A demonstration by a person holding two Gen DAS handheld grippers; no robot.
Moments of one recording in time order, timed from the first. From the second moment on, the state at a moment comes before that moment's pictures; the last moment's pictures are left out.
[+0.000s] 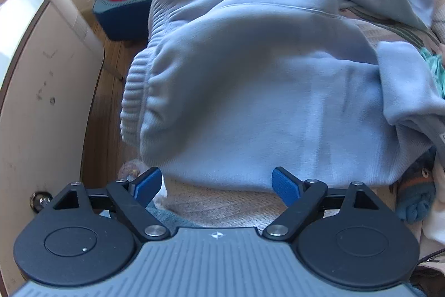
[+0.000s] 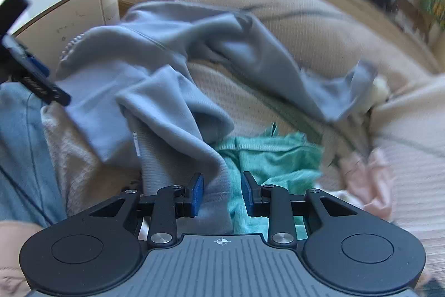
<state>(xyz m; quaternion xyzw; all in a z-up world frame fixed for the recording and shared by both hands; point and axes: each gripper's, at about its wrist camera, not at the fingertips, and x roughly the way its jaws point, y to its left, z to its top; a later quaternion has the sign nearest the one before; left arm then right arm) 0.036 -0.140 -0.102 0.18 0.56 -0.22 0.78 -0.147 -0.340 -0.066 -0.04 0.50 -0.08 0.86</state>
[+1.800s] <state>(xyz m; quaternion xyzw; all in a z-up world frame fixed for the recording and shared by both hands) 0.062 -0.131 -0.075 0.19 0.55 -0.18 0.80 -0.161 -0.453 0.028 -0.07 0.36 -0.29 0.88</state>
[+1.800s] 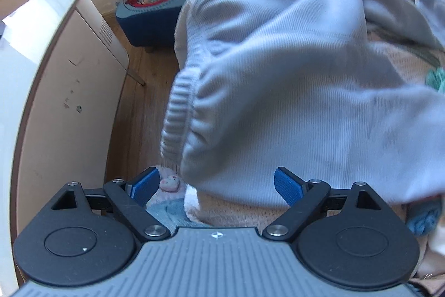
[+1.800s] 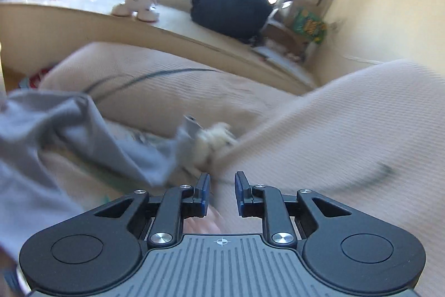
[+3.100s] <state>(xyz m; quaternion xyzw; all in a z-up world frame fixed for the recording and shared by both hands) 0.115 -0.163 -0.099 0.19 0.58 -0.15 0.78 -0.058 -0.614 0.068 0.03 0.32 -0.50 0.81</state>
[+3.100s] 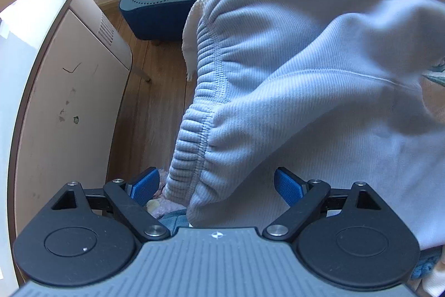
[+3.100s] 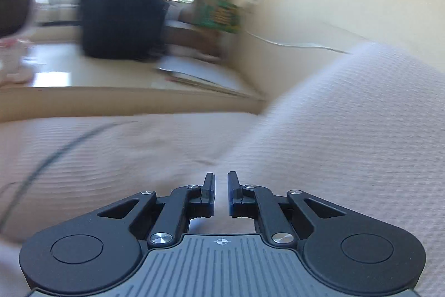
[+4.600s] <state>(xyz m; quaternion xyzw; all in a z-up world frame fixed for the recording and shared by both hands) 0.113 -0.181 -0.106 0.22 0.58 -0.14 0.77 -0.059 -0.617 0.042 -0.03 0.48 -0.21 0.85</state>
